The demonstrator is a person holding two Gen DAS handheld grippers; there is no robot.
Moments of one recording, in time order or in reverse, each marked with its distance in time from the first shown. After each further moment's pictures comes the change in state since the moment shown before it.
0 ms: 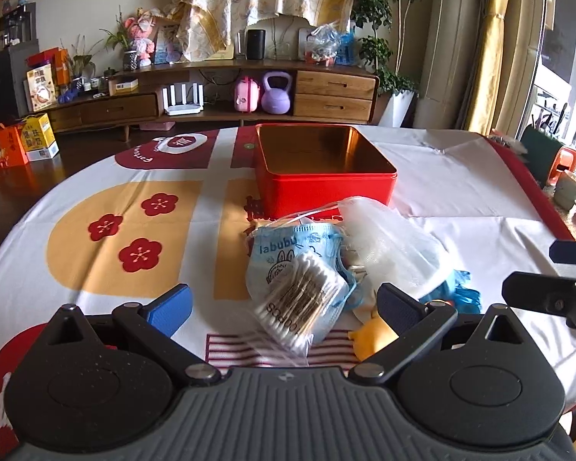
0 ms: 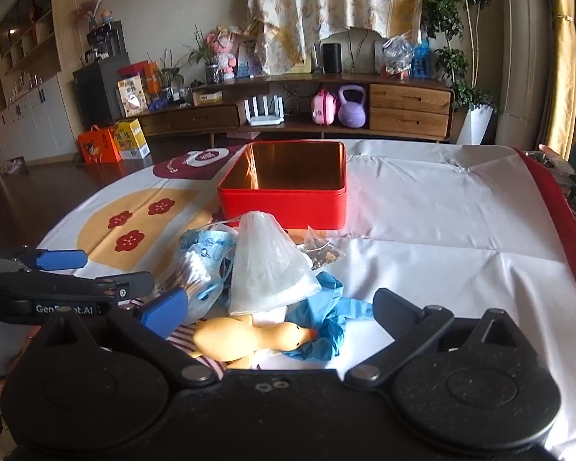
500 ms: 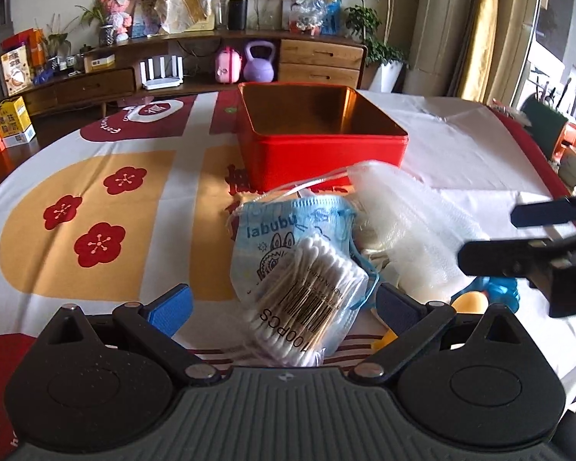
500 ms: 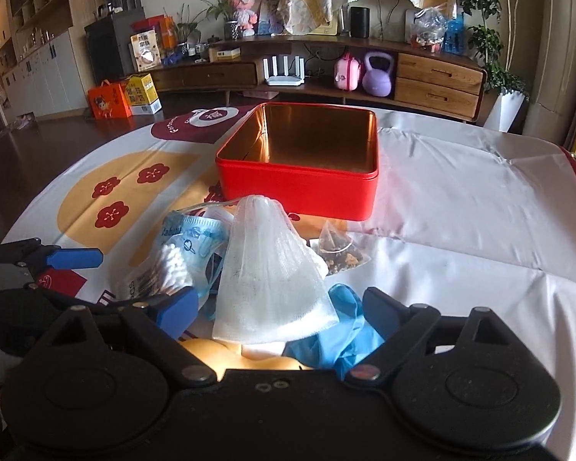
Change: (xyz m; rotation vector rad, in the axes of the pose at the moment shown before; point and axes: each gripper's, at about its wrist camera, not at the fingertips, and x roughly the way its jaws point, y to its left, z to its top) left arm 0.064 0.008 -0.004 0.021 0.091 -0.058; right arm 0.075 0.000 0.020 -0.087 0.123 0.034
